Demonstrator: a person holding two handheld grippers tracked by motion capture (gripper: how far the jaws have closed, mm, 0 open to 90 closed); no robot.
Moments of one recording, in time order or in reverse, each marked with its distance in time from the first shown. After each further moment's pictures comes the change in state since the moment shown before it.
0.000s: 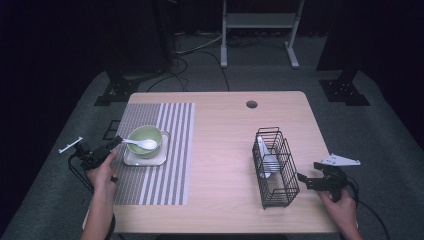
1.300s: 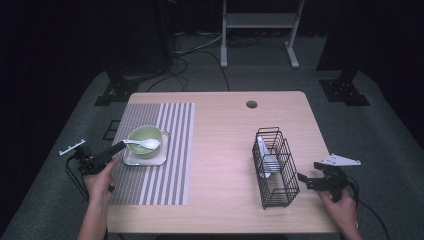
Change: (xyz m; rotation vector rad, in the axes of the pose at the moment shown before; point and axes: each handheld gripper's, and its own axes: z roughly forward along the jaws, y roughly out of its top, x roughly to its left) left arm -0.024 -0.008 -0.020 0.080 0.019 0.138; right arm 0.000 0.000 0.000 -0.006 0.000 -0.002
